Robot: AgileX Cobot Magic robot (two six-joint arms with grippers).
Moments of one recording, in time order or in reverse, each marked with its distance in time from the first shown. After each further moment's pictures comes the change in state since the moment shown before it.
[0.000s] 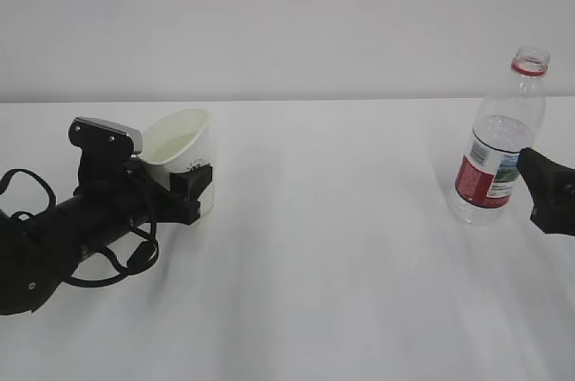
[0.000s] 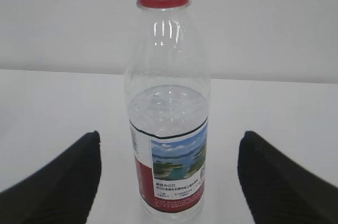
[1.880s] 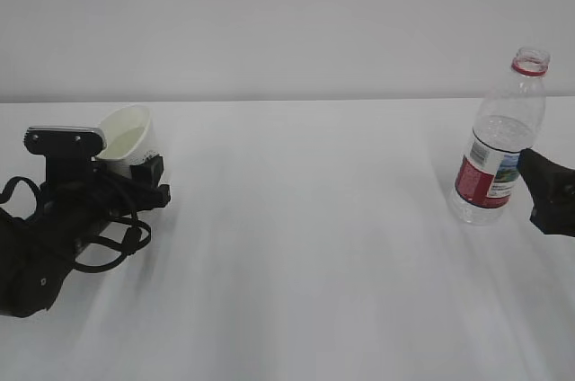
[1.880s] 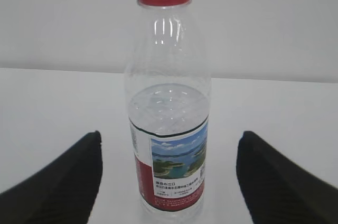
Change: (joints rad) left arm 0.000 0.034 0.006 -0.355 -0.037 0.074; right arm 0.000 0.000 0.000 -0.002 0.004 -0.002
